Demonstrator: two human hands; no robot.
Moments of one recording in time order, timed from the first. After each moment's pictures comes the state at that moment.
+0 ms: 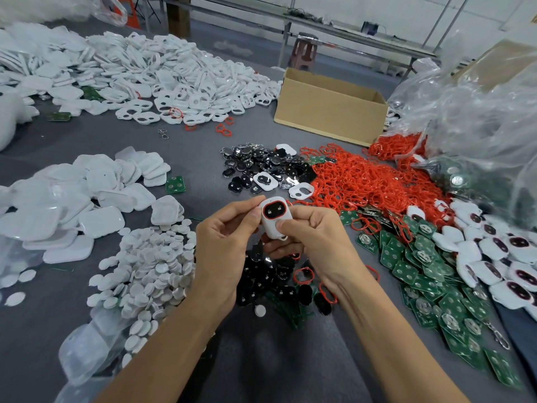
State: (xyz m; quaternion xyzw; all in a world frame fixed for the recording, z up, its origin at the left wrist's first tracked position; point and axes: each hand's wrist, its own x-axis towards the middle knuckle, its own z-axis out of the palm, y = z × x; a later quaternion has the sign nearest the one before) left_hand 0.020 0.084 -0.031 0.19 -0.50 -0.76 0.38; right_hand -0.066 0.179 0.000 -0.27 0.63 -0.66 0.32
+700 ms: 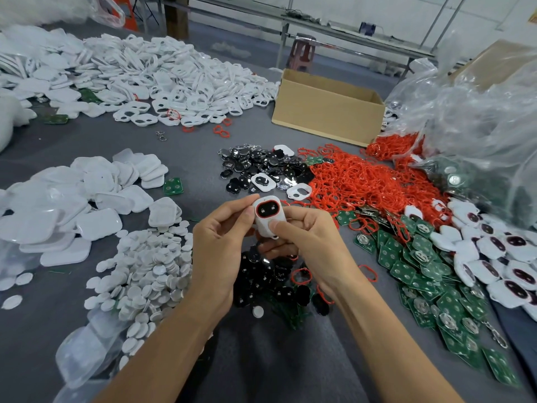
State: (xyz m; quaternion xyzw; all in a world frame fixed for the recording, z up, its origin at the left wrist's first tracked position) left_hand 0.019 0.082 -0.033 0.21 -0.50 -0.76 0.37; right_hand -0.063 0.178 -0.001 -0.27 0.64 -0.65 0.32
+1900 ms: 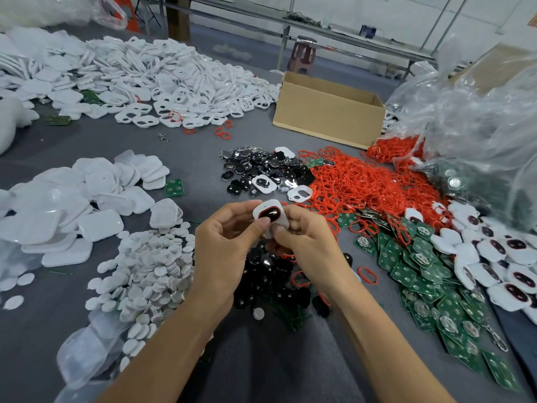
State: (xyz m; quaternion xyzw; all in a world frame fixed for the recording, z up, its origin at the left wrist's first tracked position) left_hand 0.019 0.082 -0.034 0.20 -0.54 -0.74 0.36; right_hand -0.065 0.176 -0.008 -0.33 0.74 -0.55 0.20
